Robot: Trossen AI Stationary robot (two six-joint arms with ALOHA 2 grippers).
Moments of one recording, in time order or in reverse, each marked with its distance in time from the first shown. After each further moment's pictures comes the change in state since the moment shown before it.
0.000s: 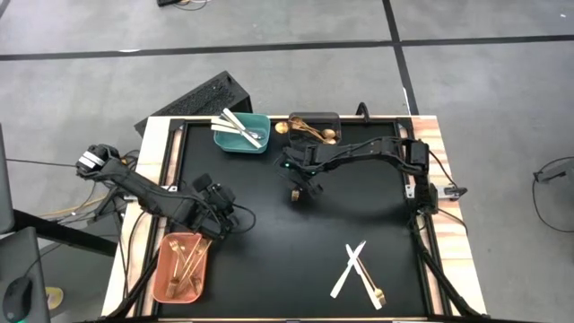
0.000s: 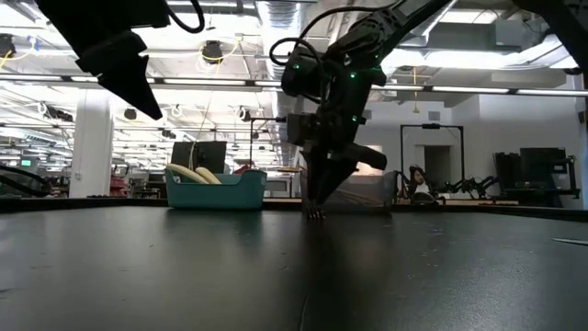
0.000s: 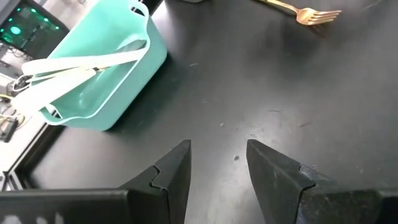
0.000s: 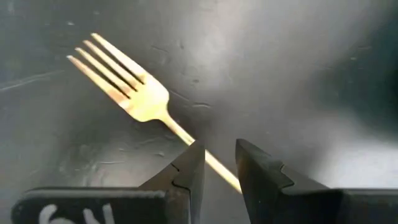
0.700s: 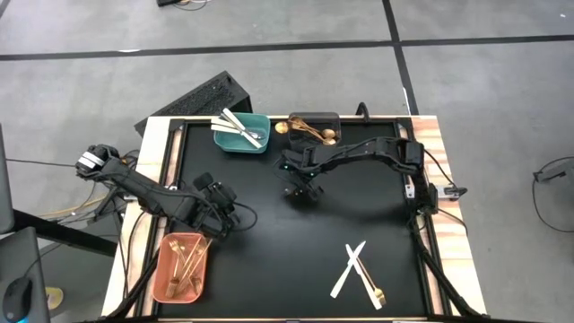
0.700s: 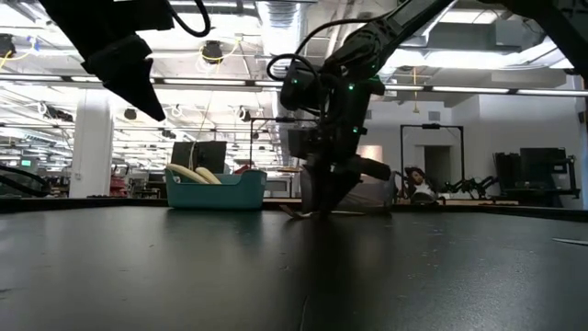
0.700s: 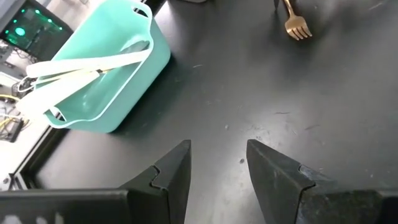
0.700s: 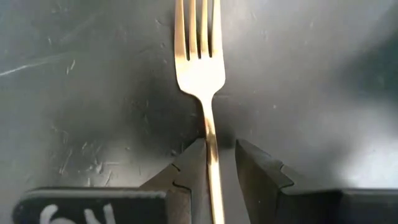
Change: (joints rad) left arm 0.019 0.001 0.000 0.010 -0.001 0.028; right arm -0.014 0.048 0.001 -0.059 0.027 0.008
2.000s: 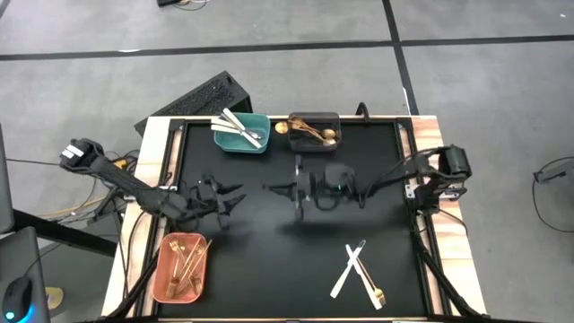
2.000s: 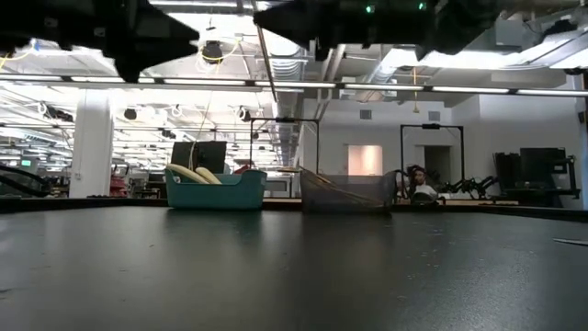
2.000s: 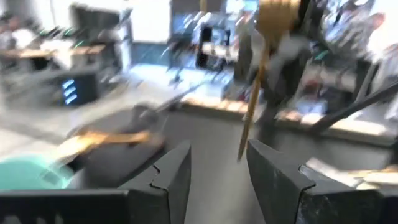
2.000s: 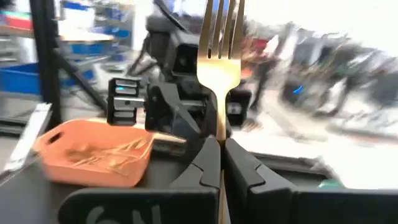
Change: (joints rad) left arm -0.017 -0.350 -0.648 1.772 0.001 0.831; right arm 0.260 -0.359 -0.511 1.515 0.014 0.673
